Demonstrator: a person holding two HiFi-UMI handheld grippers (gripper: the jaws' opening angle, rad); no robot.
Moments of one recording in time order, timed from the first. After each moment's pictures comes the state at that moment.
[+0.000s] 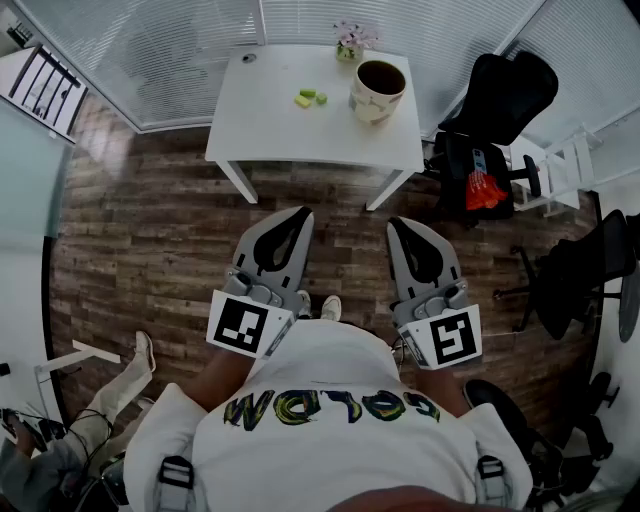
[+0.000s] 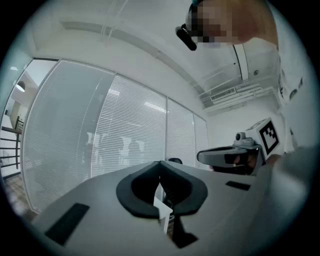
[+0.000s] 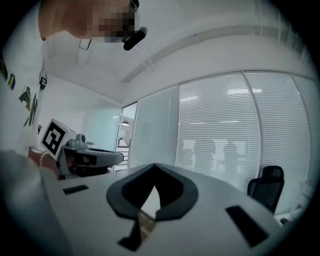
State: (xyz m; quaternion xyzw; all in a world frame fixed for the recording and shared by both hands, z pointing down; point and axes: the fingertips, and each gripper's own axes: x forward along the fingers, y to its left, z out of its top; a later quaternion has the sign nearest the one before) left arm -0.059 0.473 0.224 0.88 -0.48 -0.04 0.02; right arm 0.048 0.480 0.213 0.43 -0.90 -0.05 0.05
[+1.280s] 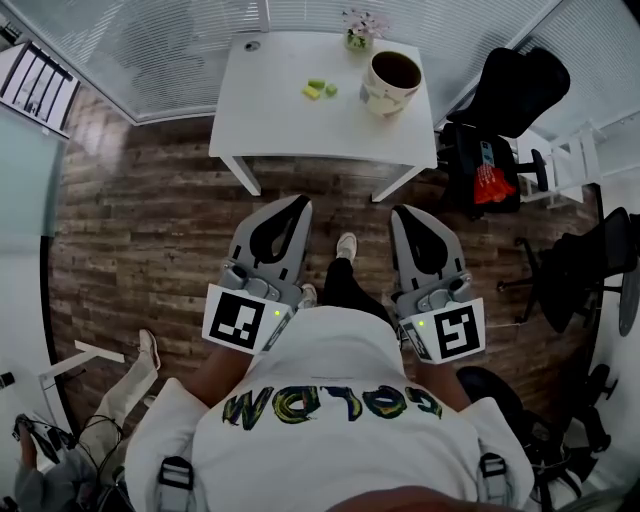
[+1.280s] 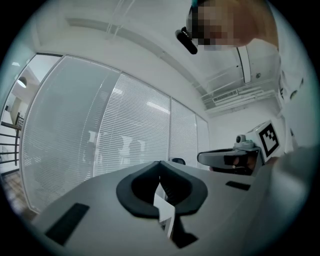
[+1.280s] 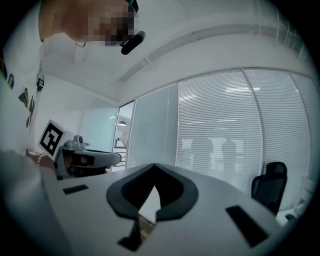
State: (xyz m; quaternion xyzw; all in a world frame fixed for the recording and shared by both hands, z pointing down) left arm -0.108 0.429 0.239 0.88 -0.48 -0.04 0.03; right arm 0.004 0.434 0.228 0.45 -0.89 -0.04 0.04
